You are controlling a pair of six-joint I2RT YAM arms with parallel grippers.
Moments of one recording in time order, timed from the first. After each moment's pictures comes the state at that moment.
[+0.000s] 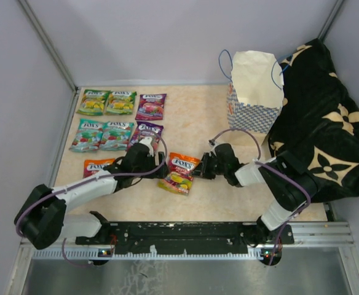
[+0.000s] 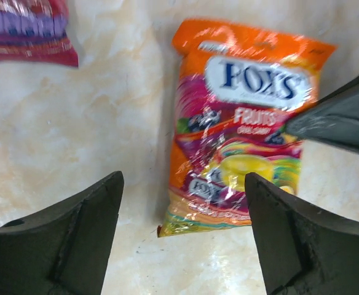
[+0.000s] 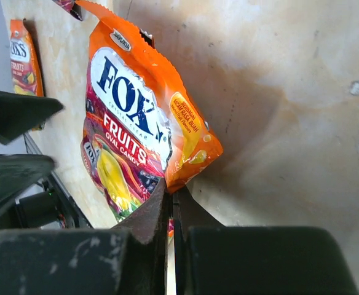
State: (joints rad) left arm -0.69 1.29 0.55 -0.02 -0.05 -0.54; right arm 0.57 1.62 0.47 0.51 -0.40 0.87
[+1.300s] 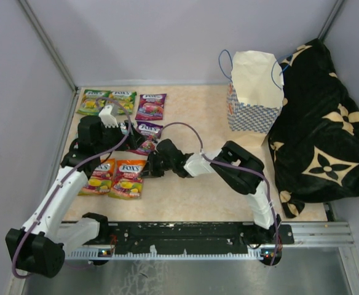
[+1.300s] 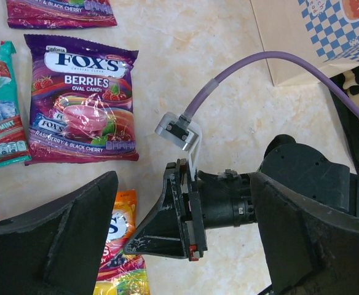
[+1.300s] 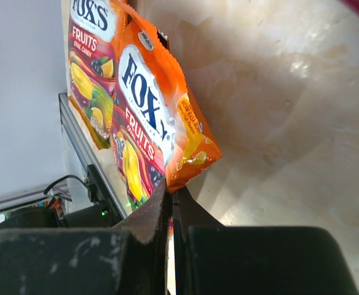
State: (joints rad) left arm -0.26 1.01 0.86 -0.30 0.29 -0.35; right arm 0.95 2.08 1.15 0.37 -0.37 0.99
